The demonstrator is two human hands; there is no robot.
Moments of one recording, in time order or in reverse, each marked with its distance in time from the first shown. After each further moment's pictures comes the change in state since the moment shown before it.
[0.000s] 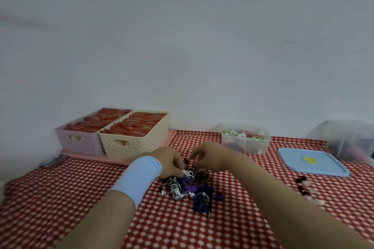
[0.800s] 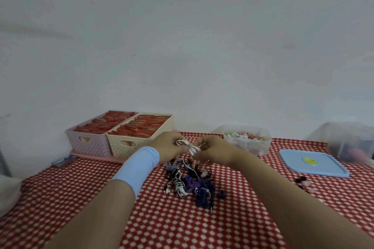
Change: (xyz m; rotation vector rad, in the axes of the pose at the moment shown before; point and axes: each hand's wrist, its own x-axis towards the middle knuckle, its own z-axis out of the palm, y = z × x) left_hand -0.010 0.004 -0.021 -0.380 0.300 0.063; right_hand -0.015 -0.006 -0.009 0.622 0.046 -0.029
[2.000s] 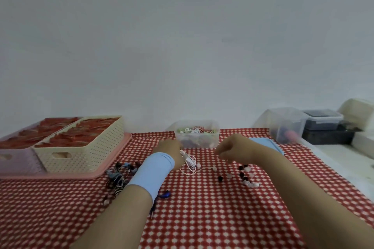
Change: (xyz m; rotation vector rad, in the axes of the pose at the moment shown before) left_hand 0.048 0.101 0.127 0.584 -0.154 -0.073; right_hand -0.109 0.084 -0.140 -0.399 0.233 0.269
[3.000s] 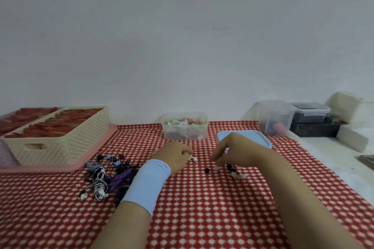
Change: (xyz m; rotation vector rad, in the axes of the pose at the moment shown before) left_hand 0.001 0.025 0.043 -0.291 0.006 0.183; right_hand -0.026 0.017 0.001 -0.073 -0.023 -0.022
